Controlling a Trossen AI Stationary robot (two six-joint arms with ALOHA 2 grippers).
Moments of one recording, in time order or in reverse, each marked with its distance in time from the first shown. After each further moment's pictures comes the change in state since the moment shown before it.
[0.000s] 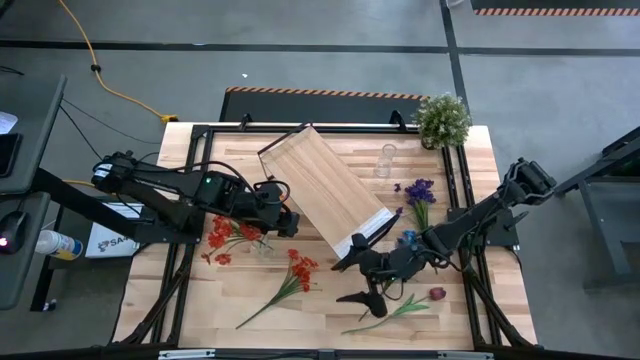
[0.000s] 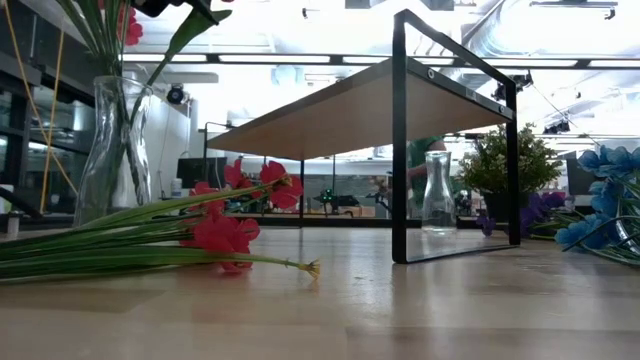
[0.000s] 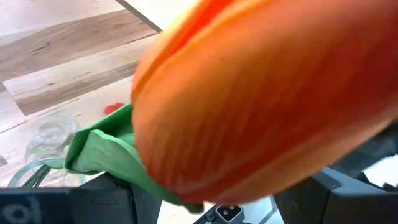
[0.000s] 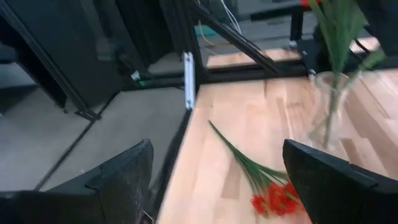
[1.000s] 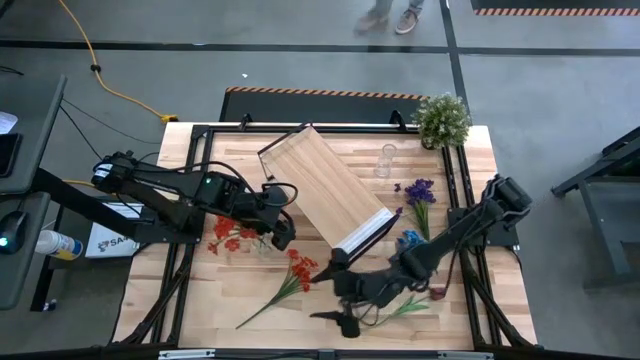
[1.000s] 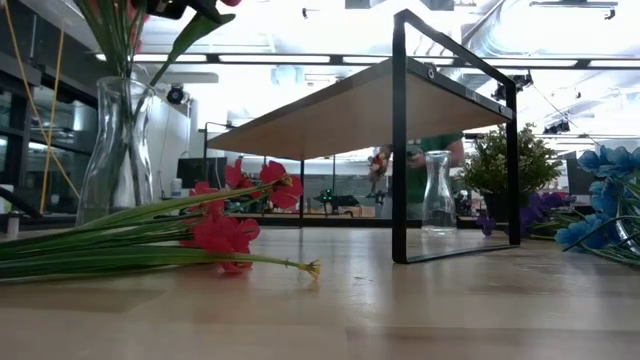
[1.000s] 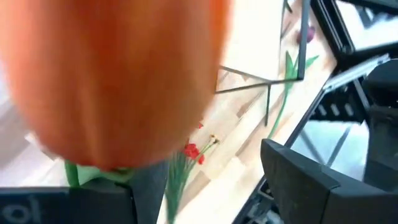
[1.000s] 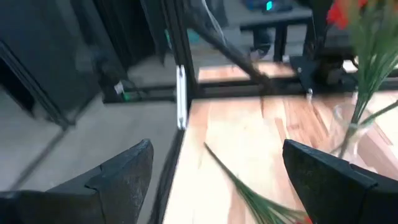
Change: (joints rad) left arm 0.000 0.001 0.000 0.001 0.035 0.366; right arm 0.029 0.259 0.346 -0.132 0.129 -0.024
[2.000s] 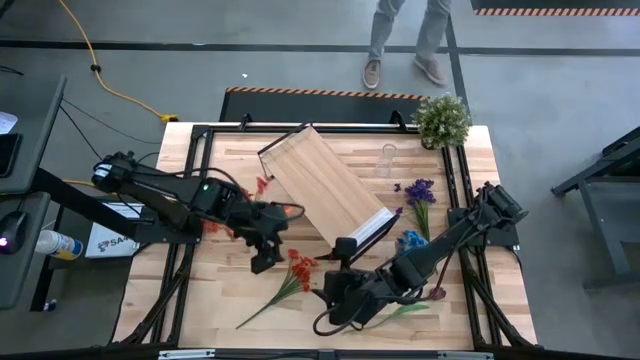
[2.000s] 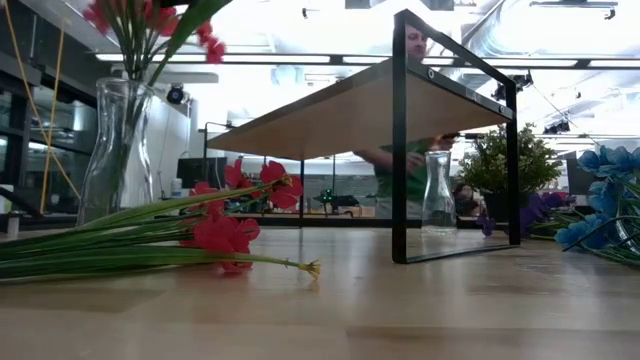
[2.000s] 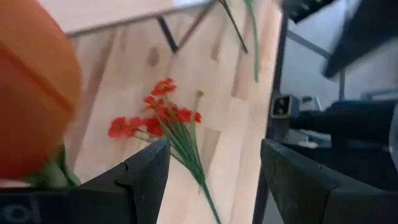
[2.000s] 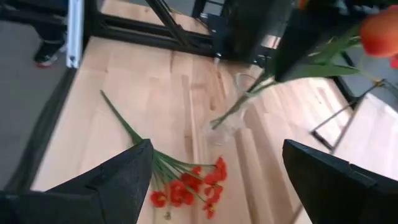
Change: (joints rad) left arm -0.068 0.000 0.000 -0.001 0.167 0.465; right arm 0.014 0.098 0.272 -0.554 0.328 -0.089
